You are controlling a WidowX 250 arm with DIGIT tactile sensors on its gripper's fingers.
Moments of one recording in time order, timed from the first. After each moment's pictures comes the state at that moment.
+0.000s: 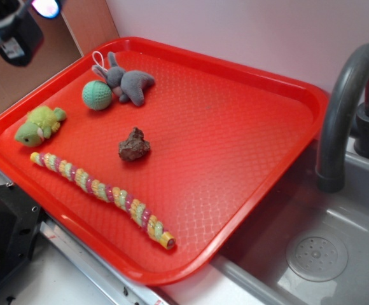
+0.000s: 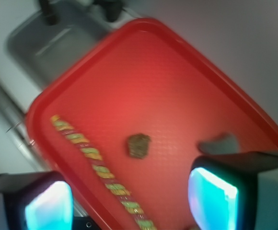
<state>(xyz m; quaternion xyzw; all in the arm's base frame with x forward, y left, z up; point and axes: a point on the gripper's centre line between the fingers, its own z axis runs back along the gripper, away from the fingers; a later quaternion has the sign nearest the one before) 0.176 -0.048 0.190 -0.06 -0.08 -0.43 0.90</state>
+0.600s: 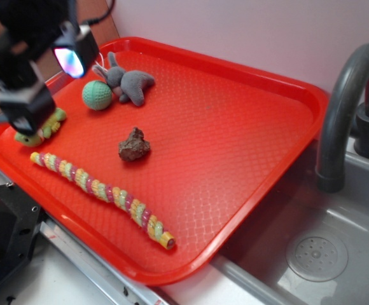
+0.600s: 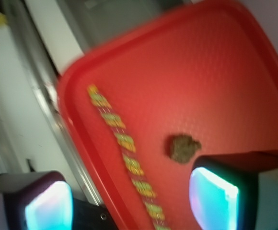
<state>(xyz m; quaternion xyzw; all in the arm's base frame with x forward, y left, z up) 0.149 -0.092 0.148 0.00 0.02 -0.51 0.86</state>
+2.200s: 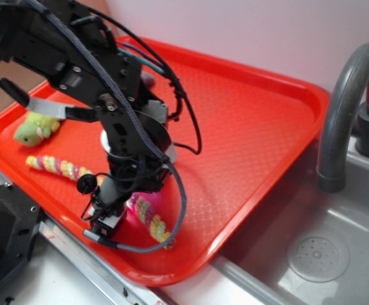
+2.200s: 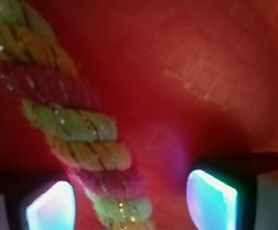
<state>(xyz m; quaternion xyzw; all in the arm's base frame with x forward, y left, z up) 0.156 -0.107 0.012 0.10 0.12 -0.58 0.80</state>
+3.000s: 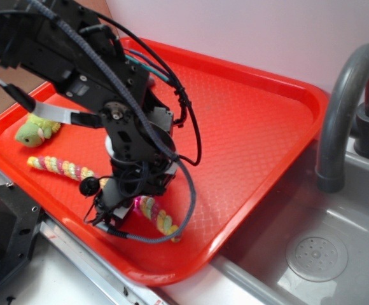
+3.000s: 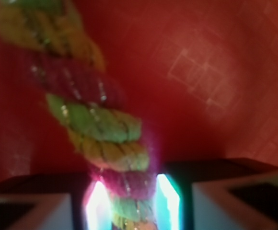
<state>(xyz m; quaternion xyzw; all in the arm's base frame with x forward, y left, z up) 0.155 -0.108 0.009 0.11 0.12 -0.59 0.79</state>
